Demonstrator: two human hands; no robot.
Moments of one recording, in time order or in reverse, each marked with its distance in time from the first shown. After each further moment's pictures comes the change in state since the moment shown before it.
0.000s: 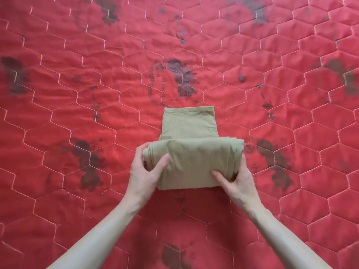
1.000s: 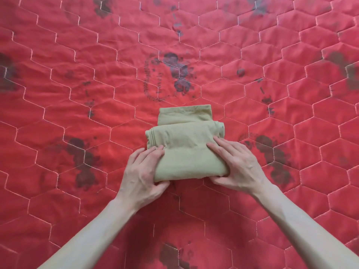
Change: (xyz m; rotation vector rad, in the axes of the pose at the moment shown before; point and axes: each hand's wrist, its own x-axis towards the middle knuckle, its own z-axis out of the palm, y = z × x) left_hand 0.013 -0.035 -0.007 0.844 -0.152 0.673; right_hand 0.048 0.019 -0.019 -0.674 -0.136 -0.657
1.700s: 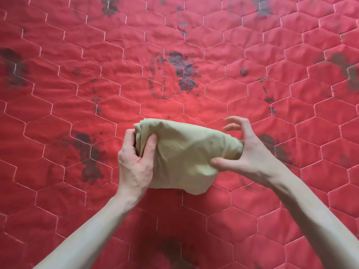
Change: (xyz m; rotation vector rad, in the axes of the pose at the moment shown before) left_hand 0.017 0.045 -0.057 -0.660 0.395 -0.474; right_hand 0.032 -0.050 -0.085 0.646 -0.171 0.471
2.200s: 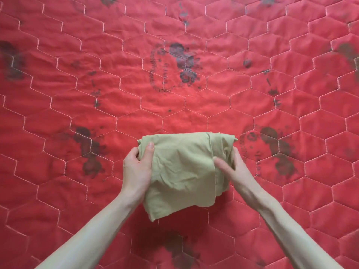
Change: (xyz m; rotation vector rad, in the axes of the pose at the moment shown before) left_hand -0.018 -0.043 0.004 0.012 -0.029 -0.471; right_hand -0.036 0.029 0.064 0.509 -0.003 0.336
